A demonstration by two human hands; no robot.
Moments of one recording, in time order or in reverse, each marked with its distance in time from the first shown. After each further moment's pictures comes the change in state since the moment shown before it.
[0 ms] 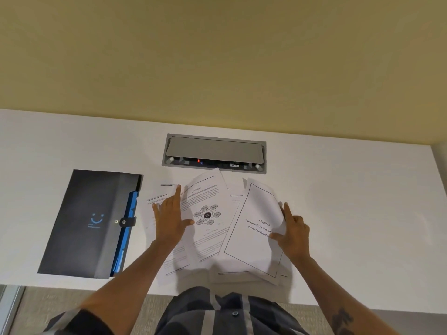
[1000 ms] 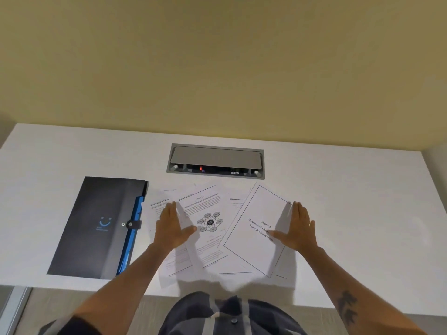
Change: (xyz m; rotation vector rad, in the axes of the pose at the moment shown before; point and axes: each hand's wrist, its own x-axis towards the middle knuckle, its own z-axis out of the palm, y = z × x) left_hand -0.025 0.000 -0.023 -0.067 -0.065 -0.048; right_hand 0.005 0.002 -0.035 -0.145 -0.090 0.011
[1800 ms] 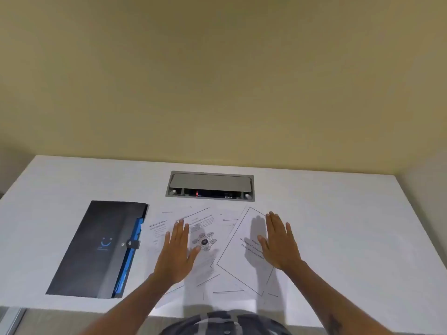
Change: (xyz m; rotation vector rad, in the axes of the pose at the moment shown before) left_hand -0.057 0.014 0.017 0.237 0.090 0.306; right_hand -0.040 -0.020 -0.022 -0.118 0.192 -0.332
